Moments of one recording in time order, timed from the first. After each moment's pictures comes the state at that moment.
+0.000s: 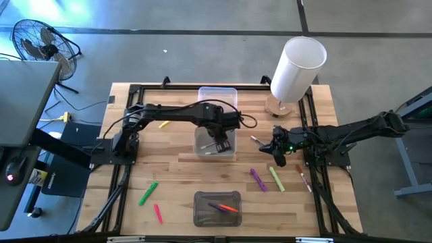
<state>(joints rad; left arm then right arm) 0.07 2.05 1.92 -1.14 -0.09 -0.30 0.12 0.76 0.36 -0.09 0.06 0.67</state>
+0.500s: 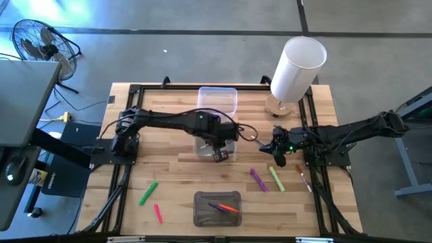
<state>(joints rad) -0.05 1.99 1.95 -1.16 -0.14 -0.31 0.12 0.76 0.36 -0.09 0.06 0.66</state>
